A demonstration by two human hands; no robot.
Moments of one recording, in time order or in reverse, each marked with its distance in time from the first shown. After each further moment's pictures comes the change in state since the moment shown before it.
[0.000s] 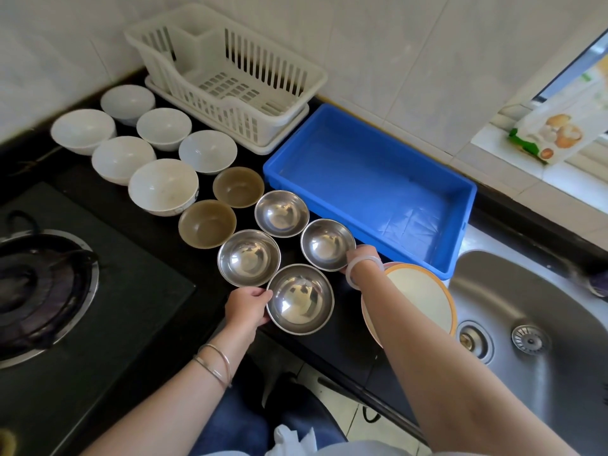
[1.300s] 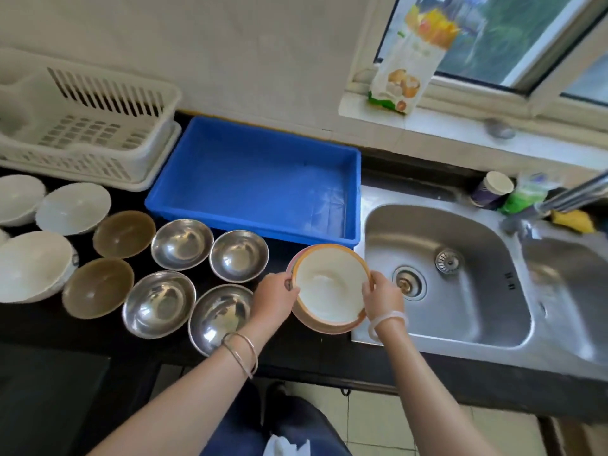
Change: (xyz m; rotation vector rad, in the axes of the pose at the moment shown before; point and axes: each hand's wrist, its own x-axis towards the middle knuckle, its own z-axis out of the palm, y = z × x) left_hand -0.058 0.041 0.141 0.989 -0.383 0.651; right_hand -0.058 0.143 -0.128 -0.216 0.450 -0.071
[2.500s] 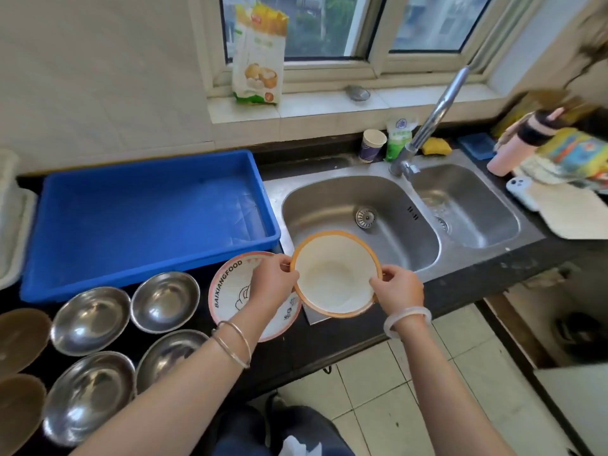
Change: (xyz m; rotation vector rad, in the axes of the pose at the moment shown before) left_hand -0.008 0.094 0.020 -0.185 -0.277 0.206; right_hand -0.077 0.053 -0.084 0.382 0.332 0.393
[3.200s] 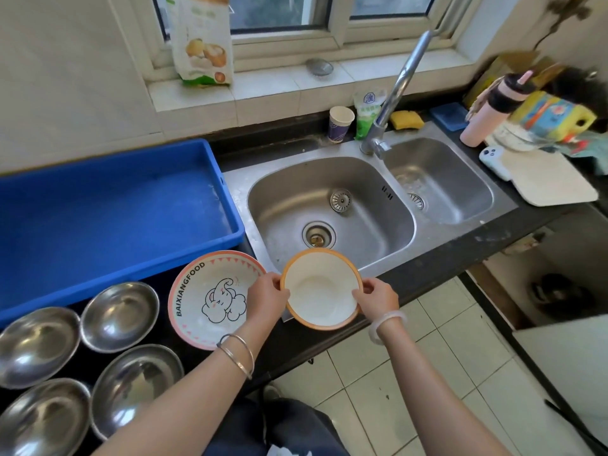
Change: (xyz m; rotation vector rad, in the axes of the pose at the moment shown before) left_hand 0.012 -0.025 0.072 0.131 -0.074 -0.046; right_hand 0.033 0.081 0.018 0.065 -0.132 0.194
